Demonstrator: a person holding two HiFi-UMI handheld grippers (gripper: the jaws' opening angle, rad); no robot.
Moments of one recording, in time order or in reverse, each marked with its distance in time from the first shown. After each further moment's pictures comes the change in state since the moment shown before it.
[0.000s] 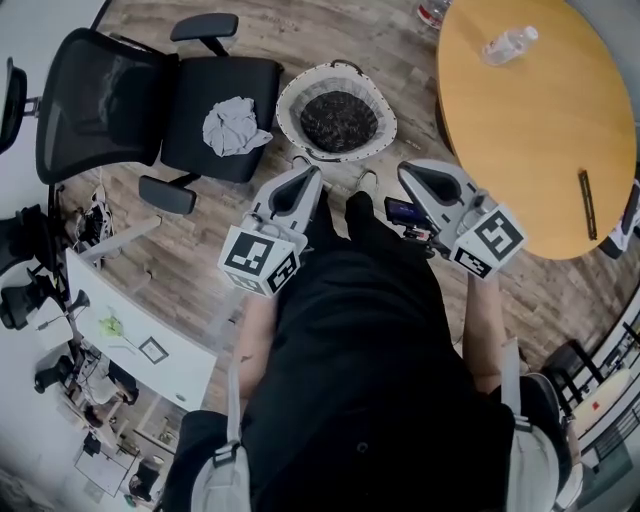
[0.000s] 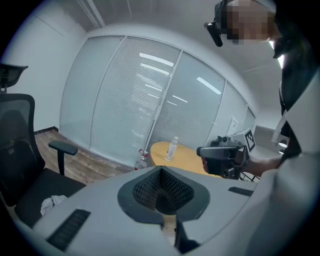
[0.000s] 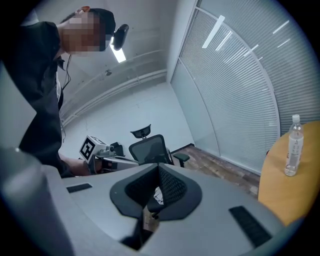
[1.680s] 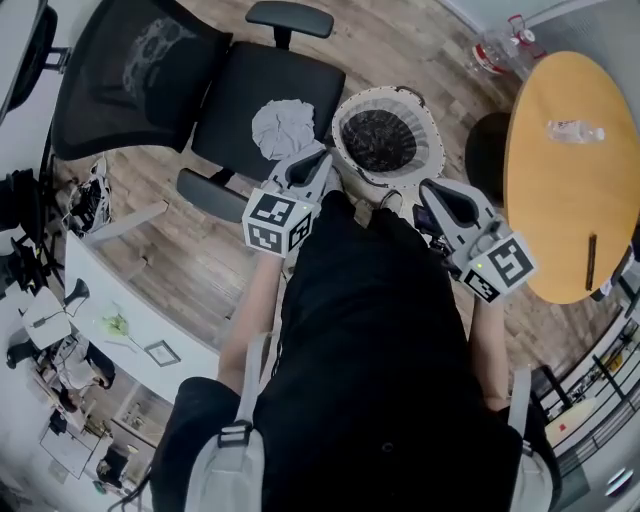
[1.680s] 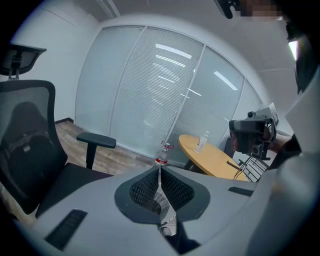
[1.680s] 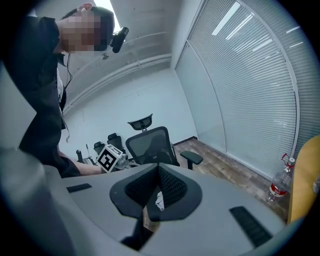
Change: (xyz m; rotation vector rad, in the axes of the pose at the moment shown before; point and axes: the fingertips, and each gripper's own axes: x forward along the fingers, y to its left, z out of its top) left arm -0.037 0.237 -0.019 -0.072 0.114 0.090; right arm 0.191 0.044 0.038 -0.024 0.129 -0.009
